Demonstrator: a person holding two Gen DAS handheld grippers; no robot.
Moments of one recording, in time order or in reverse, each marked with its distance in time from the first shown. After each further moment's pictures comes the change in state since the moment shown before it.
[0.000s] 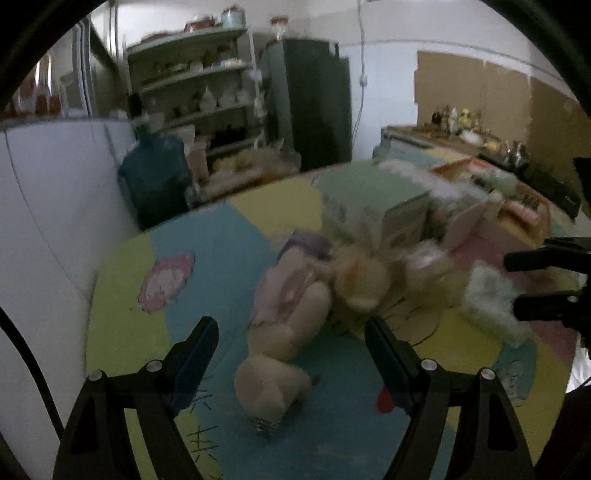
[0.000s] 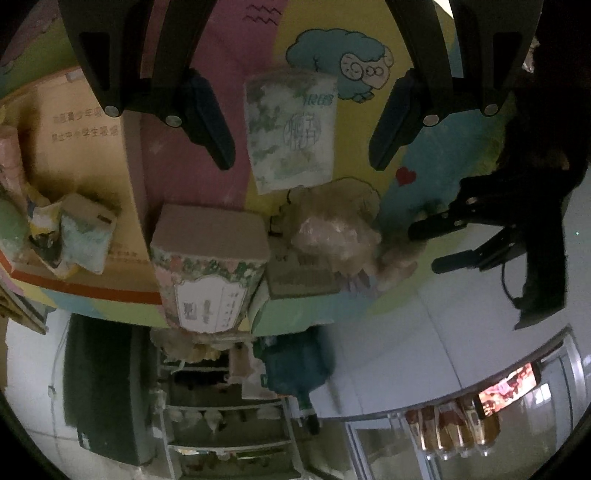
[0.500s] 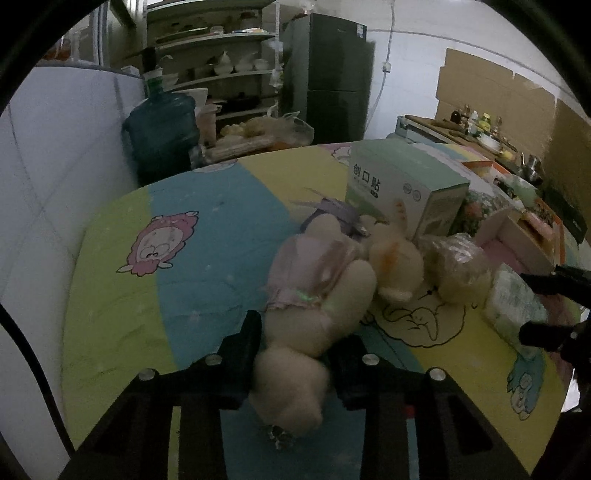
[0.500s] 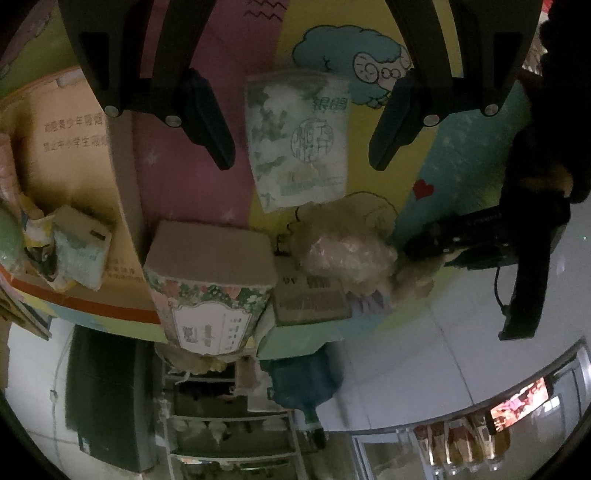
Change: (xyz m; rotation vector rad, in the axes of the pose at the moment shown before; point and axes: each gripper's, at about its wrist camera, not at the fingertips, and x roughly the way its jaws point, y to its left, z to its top) left arm 0.019 0.017 -0.007 -0.119 0.079 -0.021; right arm 0.016 0.000 -0.005 -0.004 0.046 -0.038
